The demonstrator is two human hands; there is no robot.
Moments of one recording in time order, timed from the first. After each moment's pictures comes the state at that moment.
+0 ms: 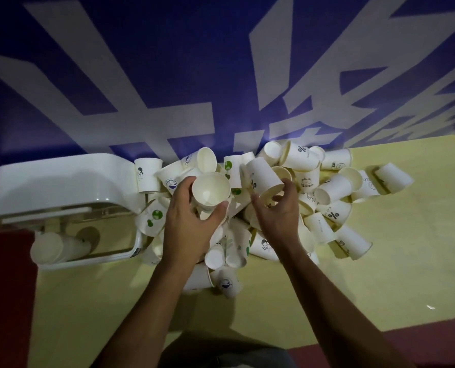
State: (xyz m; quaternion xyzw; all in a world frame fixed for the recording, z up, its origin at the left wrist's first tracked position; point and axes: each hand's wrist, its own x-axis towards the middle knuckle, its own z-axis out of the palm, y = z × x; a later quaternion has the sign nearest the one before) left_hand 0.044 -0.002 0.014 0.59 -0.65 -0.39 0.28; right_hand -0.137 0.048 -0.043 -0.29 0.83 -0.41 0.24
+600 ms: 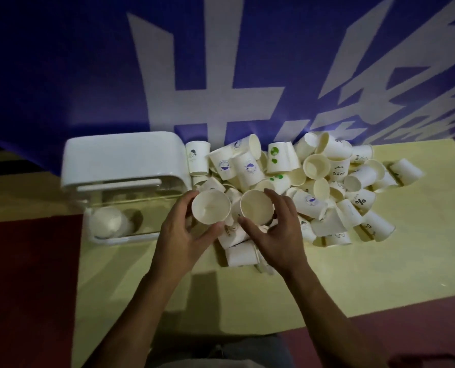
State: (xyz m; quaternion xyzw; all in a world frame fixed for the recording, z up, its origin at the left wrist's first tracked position) left_hand 0.221 0.016 0.014 0.52 -0.65 -0.48 0.28; right_hand 0.023 0.092 0.014 -0.46 0.77 -0.38 0.21
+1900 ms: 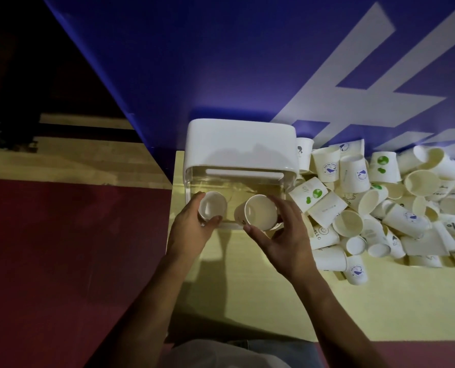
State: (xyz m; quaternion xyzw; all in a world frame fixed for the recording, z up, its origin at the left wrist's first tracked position) left_hand 0.434 -0.059 -0.076 0.65 -0.61 -0.41 0.19; right_hand 0.235 0.017 -0.008 -0.50 0.75 -0.34 0.29
